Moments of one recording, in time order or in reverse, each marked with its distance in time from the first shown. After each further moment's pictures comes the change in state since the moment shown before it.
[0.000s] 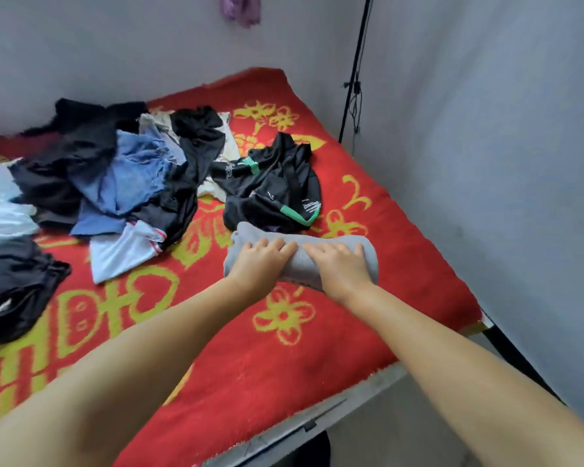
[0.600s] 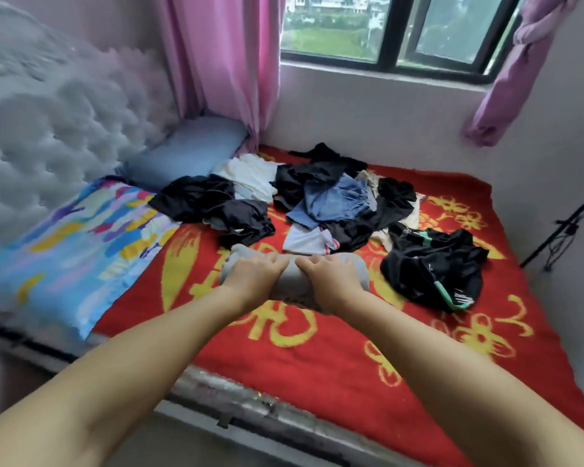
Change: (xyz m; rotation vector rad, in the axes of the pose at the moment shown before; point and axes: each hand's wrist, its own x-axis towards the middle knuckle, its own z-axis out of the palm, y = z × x) left_hand -0.355 -0.044 -0.081 0.062 0.017 -0.770; right_hand -0.129 -0.268 -0.084 -0.181 0.097 -0.831
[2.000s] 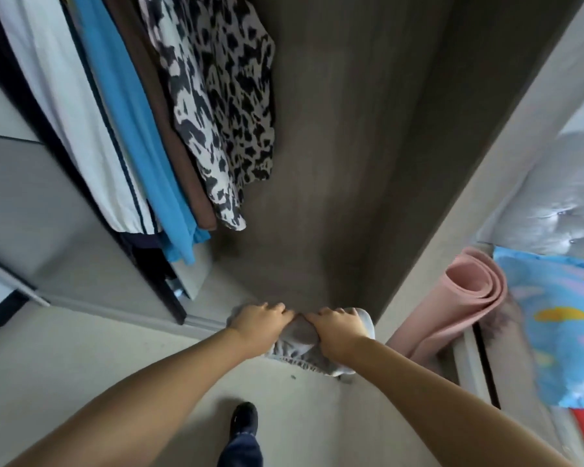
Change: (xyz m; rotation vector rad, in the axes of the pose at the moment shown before) left_hand -0.833 -0.257 0.098 -0.190 -0.407 -1.366; right_hand -0.145 -0.863 0.088 -0.191 -0.276 -1.458
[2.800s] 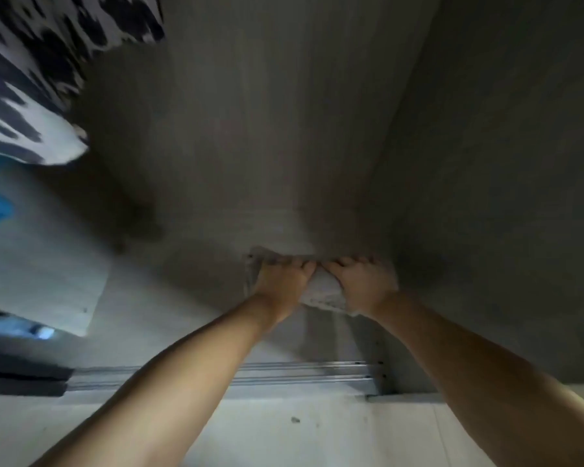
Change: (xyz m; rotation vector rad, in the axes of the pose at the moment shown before) left_hand 0.413 -0.054 0.310 -0.049 0.100 0.115; right_hand 0.351 0.165 0.257 -0.093 -0.002 0.227
